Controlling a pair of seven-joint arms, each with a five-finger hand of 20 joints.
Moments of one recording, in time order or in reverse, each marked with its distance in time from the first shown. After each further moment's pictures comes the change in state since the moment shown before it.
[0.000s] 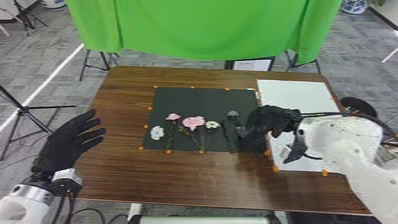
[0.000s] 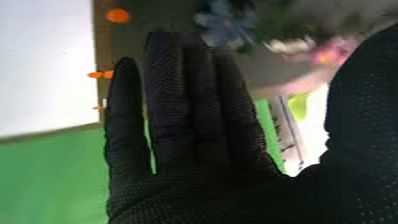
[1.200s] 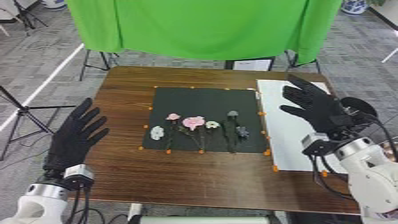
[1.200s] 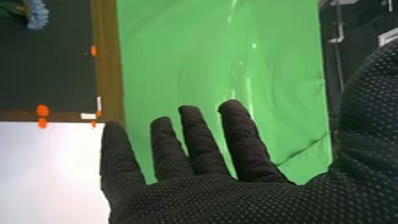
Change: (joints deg) left arm -4.9 -5.6 5.7 0.4 1.5 1.0 5.2; right arm -22.4 -19.2 27.0 -0.4 58.3 21.6 -1.7
